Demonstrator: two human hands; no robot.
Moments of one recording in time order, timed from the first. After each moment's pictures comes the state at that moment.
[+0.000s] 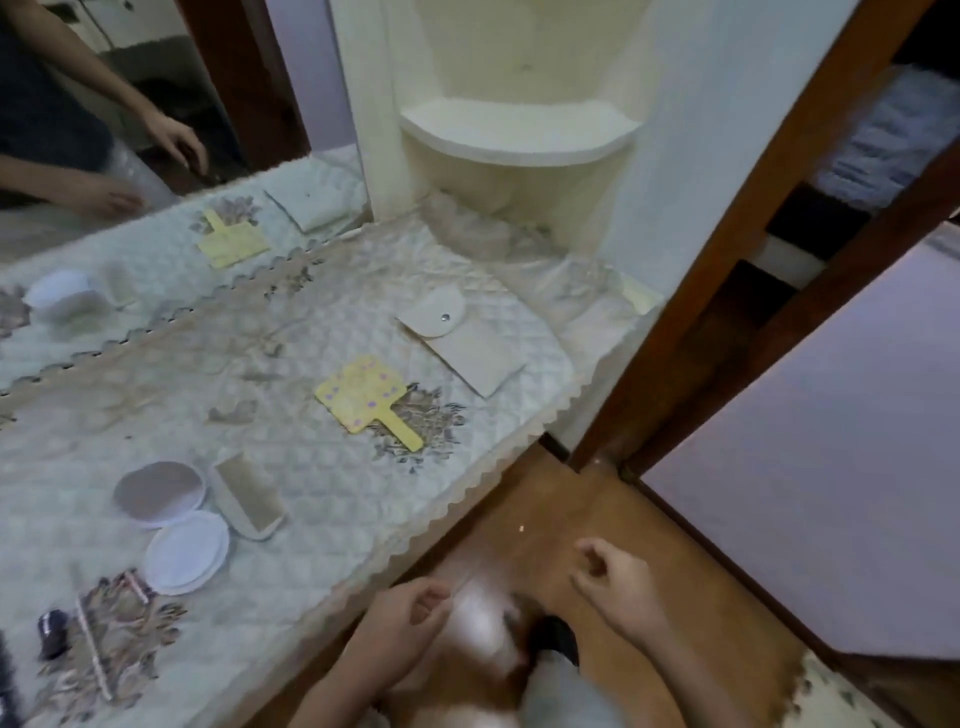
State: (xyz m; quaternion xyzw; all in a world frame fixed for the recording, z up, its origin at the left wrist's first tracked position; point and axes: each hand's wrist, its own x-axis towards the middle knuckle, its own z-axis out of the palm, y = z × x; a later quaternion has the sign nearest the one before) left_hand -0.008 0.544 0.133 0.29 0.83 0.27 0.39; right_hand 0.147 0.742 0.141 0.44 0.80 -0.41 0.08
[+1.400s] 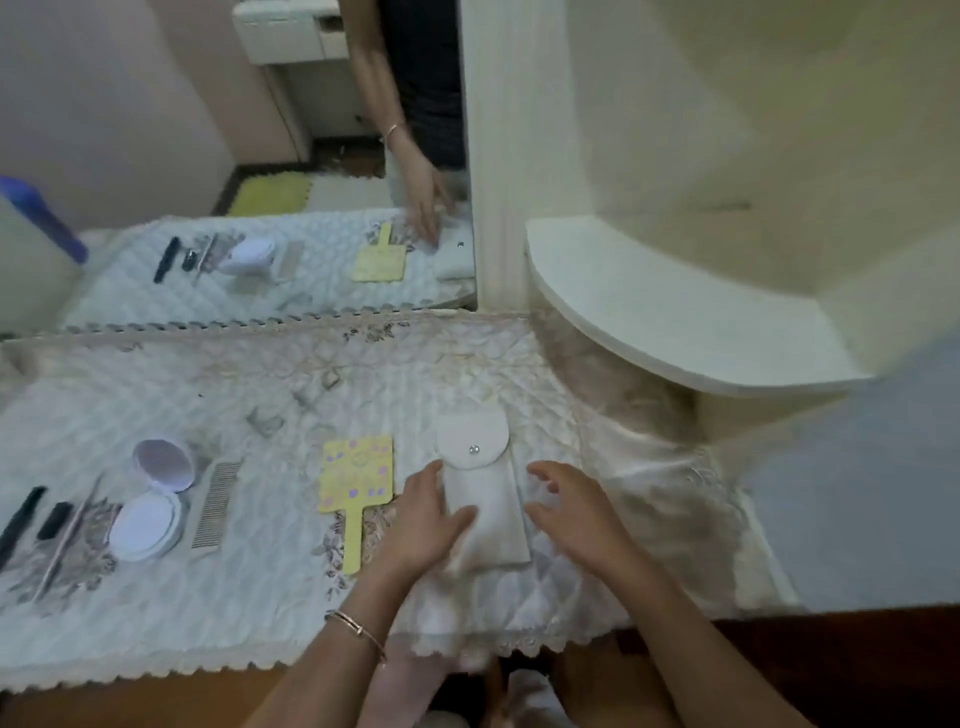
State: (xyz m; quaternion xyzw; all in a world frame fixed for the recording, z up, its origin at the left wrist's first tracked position) left_hand -0.134 0.780 0.179 -0.07 0.89 0.40 0.20; right_hand -0.124 0.964 0.187 0.04 0.90 -0.40 0.15
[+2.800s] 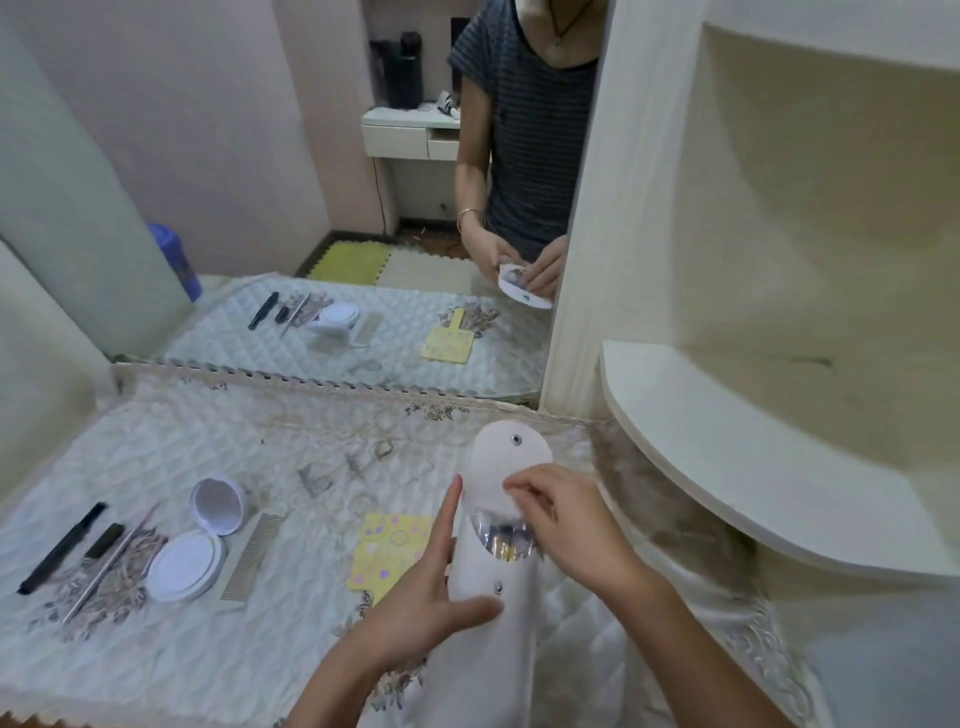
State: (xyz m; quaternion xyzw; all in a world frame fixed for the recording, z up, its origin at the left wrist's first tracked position) left_hand -0.134 0.749 0.239 0.03 0.75 0.63 0.20; right_hand -0.198 0.915 0.276 -0.18 0.91 -0.38 0.02
